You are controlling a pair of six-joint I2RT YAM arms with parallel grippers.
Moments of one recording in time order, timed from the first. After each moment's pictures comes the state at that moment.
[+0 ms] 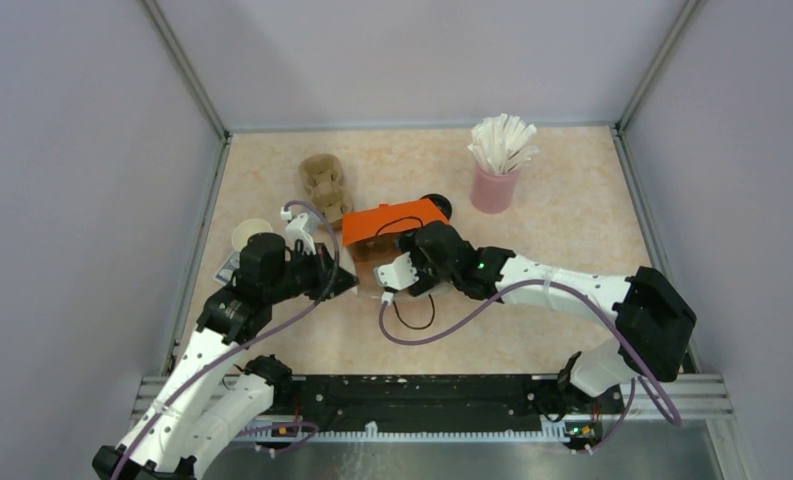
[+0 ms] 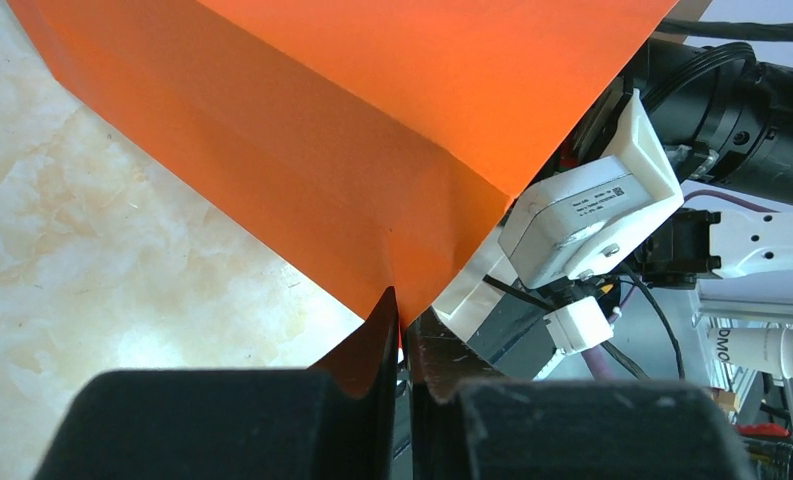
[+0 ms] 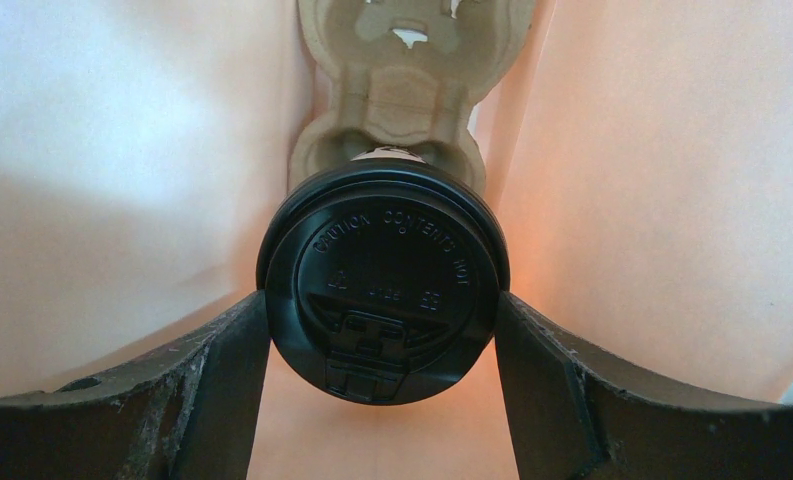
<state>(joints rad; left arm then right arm) -0.40 0.68 0.72 -0.55 0.43 -0.54 0.99 1.48 0.99 -0.20 0.19 -1.20</state>
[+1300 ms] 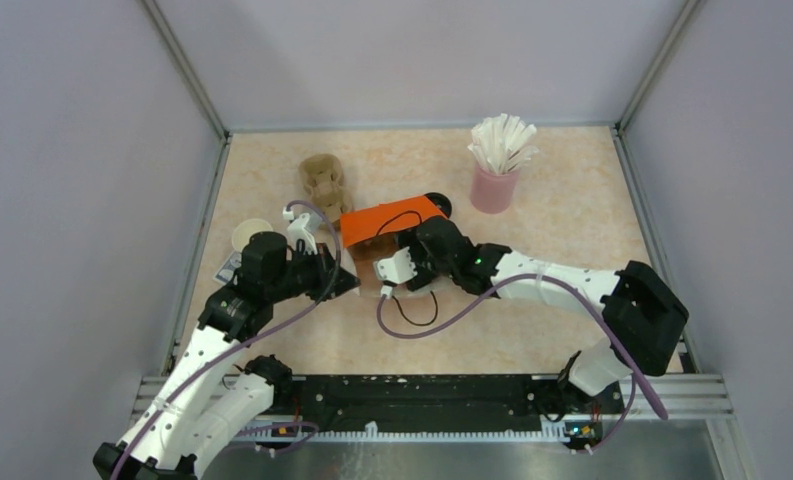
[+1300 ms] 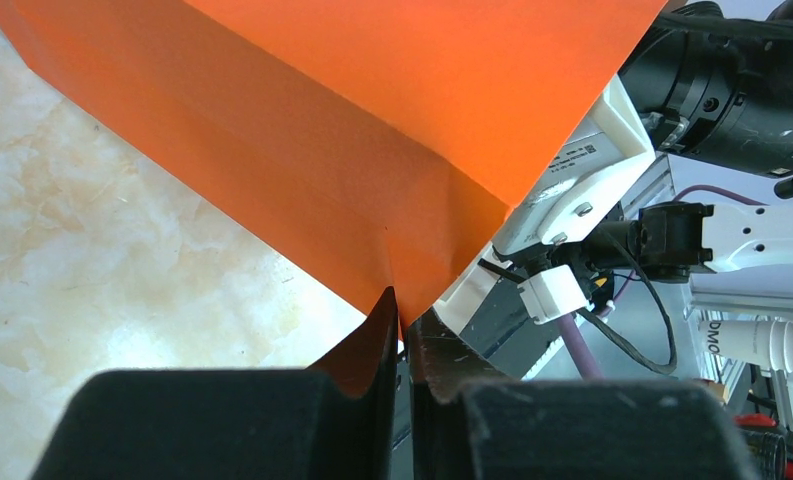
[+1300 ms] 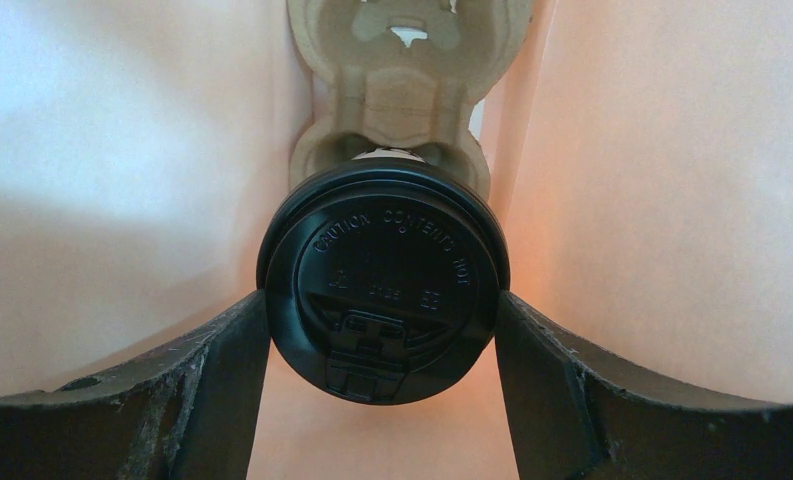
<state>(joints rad) -0.40 0.70 0.72 -0.55 0.45 -0.55 0.94 1.52 0.99 -0.13 0.14 -1.20</state>
